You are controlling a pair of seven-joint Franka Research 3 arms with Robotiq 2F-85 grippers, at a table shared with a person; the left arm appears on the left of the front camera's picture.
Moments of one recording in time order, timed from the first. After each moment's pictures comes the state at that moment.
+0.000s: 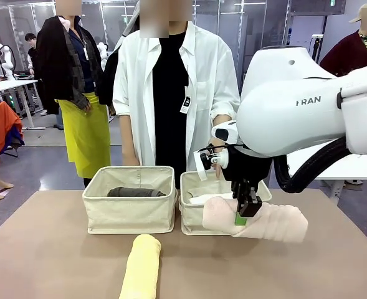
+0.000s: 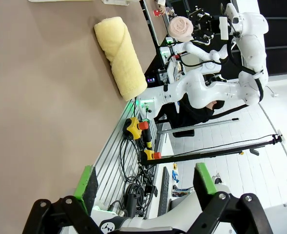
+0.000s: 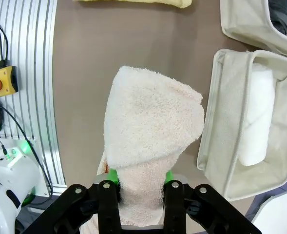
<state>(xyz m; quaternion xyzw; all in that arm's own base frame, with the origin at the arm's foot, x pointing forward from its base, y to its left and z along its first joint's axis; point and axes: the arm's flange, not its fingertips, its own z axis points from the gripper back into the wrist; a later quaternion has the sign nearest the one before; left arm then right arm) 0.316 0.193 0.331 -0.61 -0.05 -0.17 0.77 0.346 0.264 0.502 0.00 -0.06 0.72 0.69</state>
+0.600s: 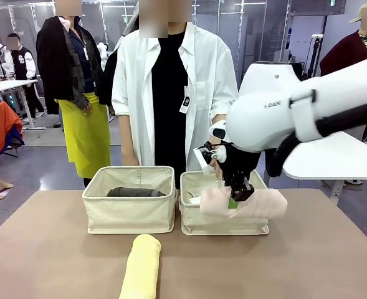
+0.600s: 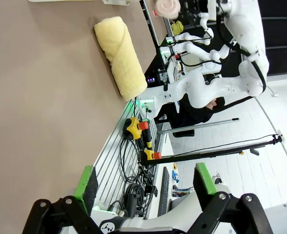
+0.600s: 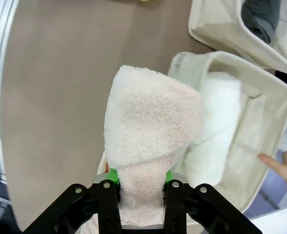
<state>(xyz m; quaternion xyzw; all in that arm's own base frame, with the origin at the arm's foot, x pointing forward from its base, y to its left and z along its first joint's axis) 0.316 0.193 0.331 -0.61 -0.05 -0.17 0.77 0.448 0.258 0.477 -0.01 -0.09 0.78 0.62</state>
